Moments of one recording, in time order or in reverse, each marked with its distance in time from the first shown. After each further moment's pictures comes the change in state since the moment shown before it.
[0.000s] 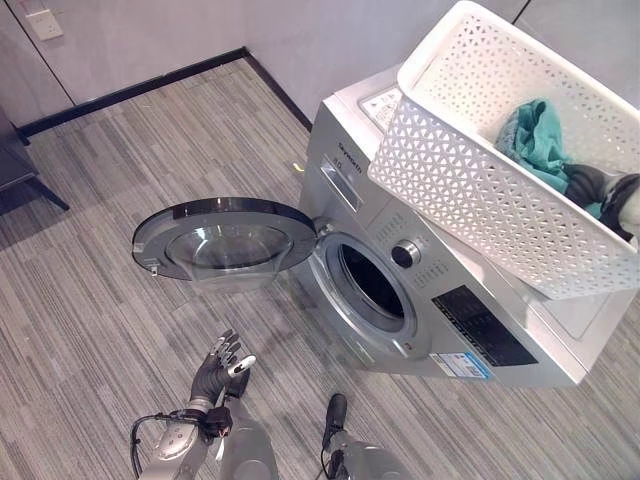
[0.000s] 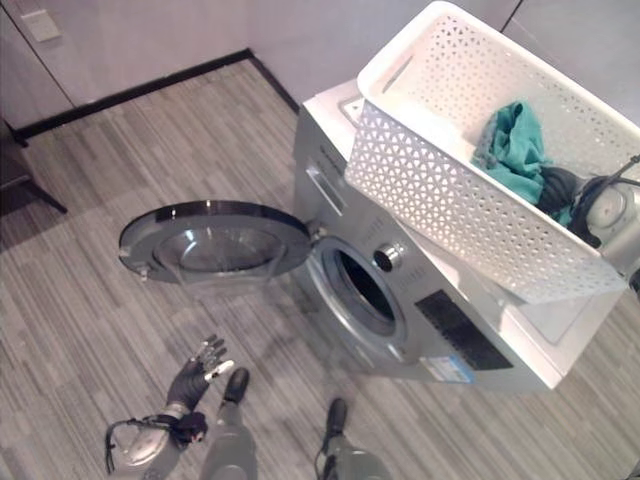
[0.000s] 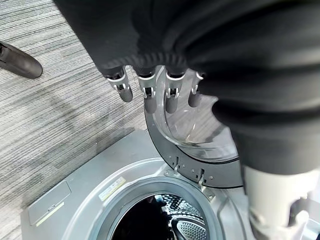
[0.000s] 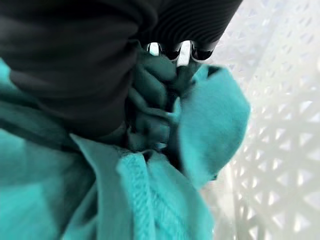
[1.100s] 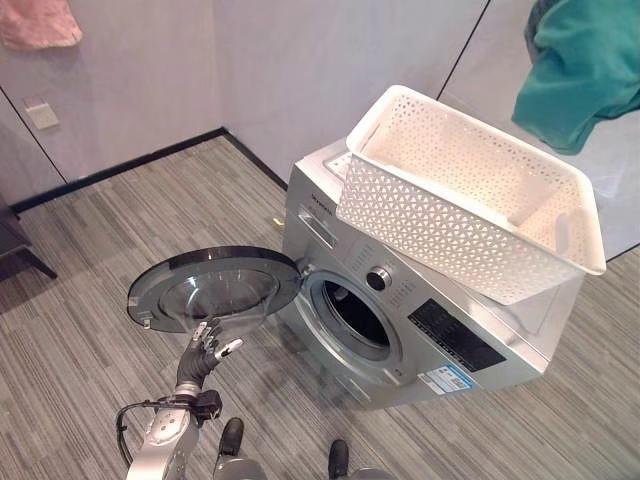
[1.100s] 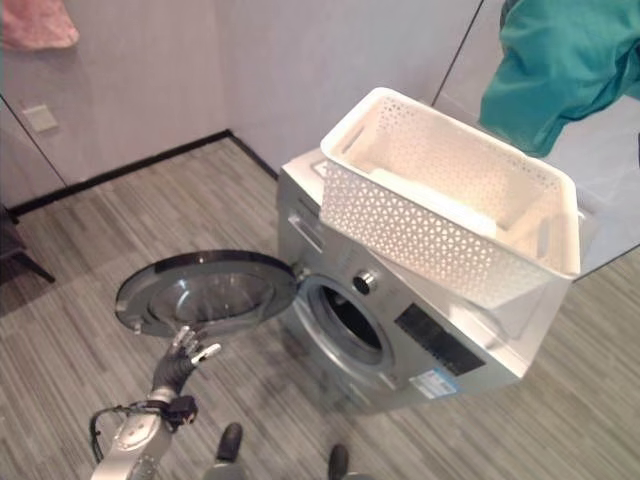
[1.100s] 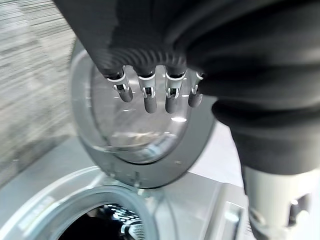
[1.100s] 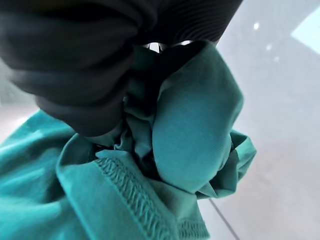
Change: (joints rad) left arm -0.052 0.008 0.078 -0.033 0.085 0.002 0.069; right arm 0.266 -0.017 -0.791 -0.361 0.375 -0.098 -0.469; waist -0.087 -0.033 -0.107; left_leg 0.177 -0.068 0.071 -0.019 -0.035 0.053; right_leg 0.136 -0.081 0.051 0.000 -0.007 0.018
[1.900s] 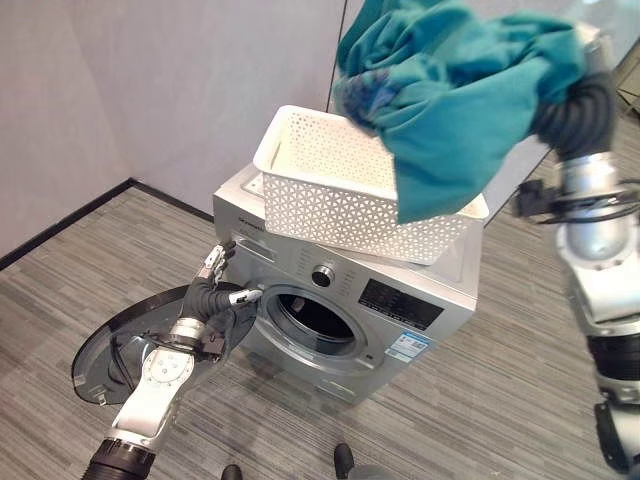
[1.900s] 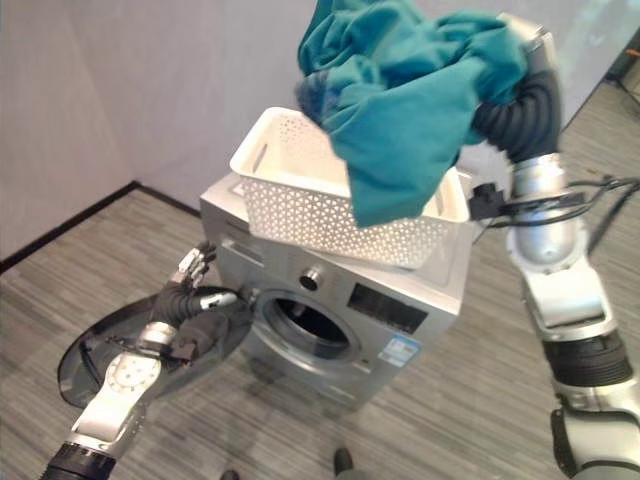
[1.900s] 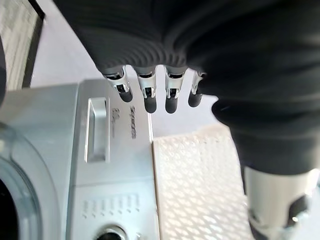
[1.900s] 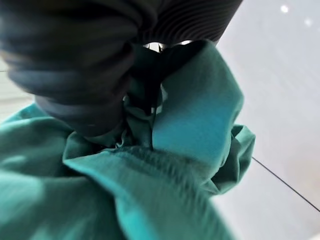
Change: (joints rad) left arm -0.190 0.147 -0.040 -0.280 0.158 0.033 0.025; right arm 0.276 0.454 -0.055 -0.554 -0.158 -0.033 -0.012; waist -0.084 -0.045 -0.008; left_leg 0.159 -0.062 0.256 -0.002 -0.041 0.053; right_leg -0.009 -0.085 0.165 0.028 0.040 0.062
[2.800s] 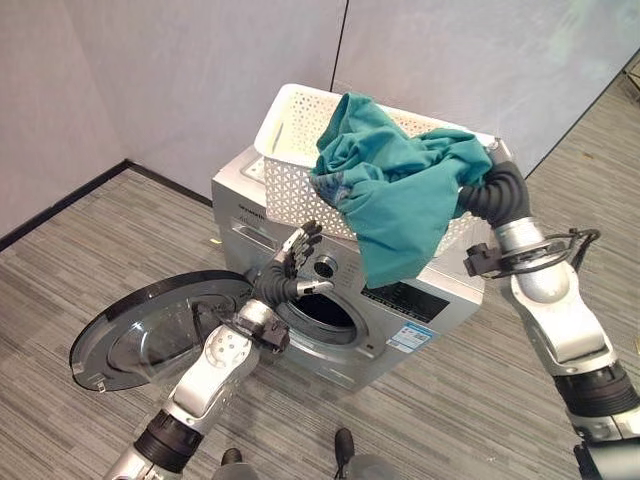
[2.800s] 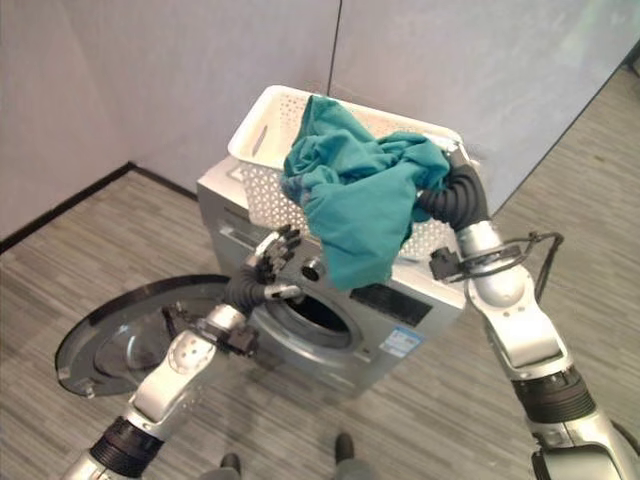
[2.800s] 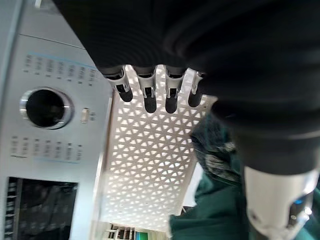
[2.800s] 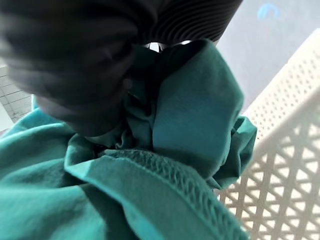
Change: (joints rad) left arm -0.217 -0.114 -0.247 -0.088 -0.168 0.069 -0.055; right arm 0.141 0.115 0.064 -0.036 0.046 0.046 0.087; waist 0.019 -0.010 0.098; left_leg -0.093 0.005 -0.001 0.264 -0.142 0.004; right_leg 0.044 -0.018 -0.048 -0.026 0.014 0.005
